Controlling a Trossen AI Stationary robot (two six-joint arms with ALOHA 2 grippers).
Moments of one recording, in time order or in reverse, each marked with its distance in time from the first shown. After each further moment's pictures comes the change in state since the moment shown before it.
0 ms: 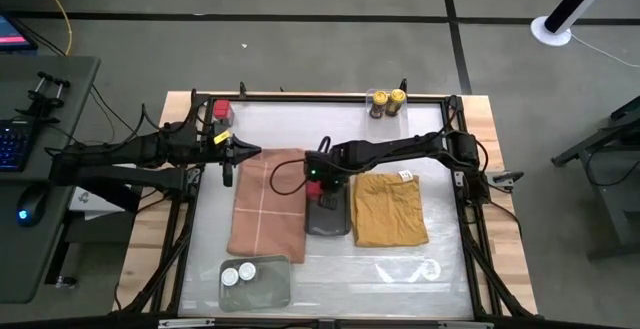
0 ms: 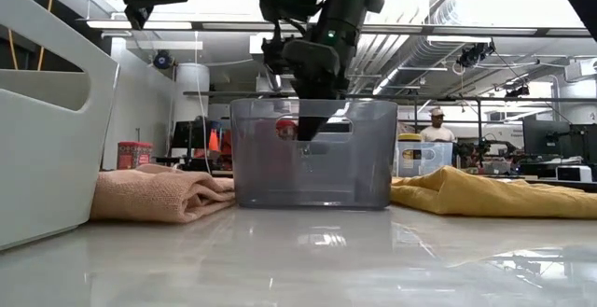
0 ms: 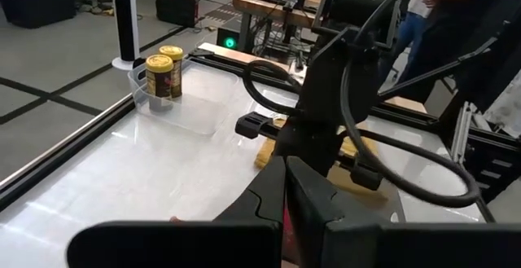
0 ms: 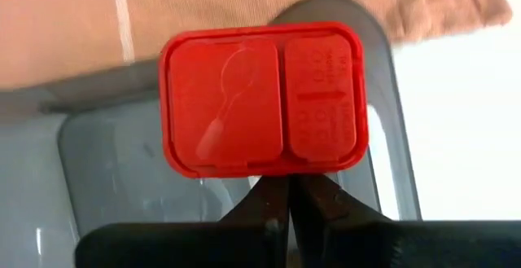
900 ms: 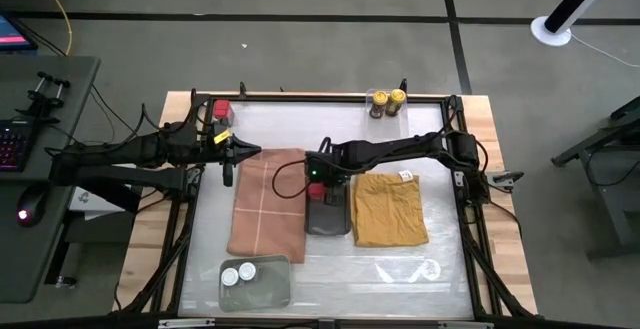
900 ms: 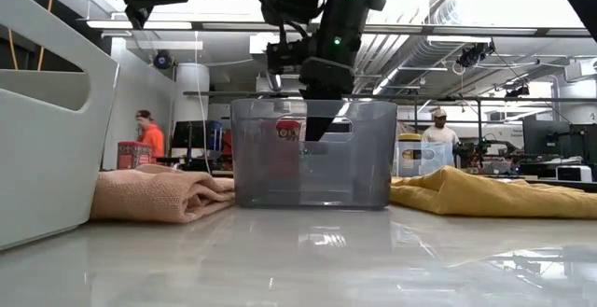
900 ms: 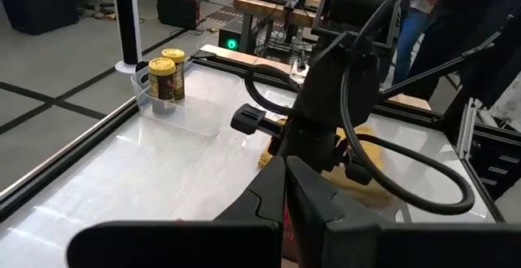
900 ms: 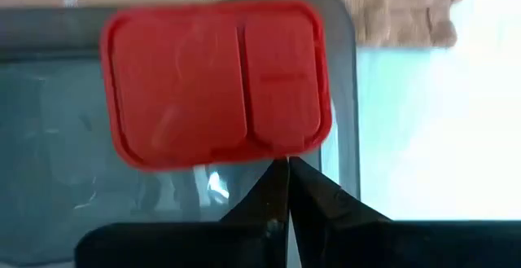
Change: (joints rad) left arm 0.000 0.000 0.001 0.000 -0.004 0.025; right arm 0.000 0.001 0.000 -0.039 0.116 -0.185
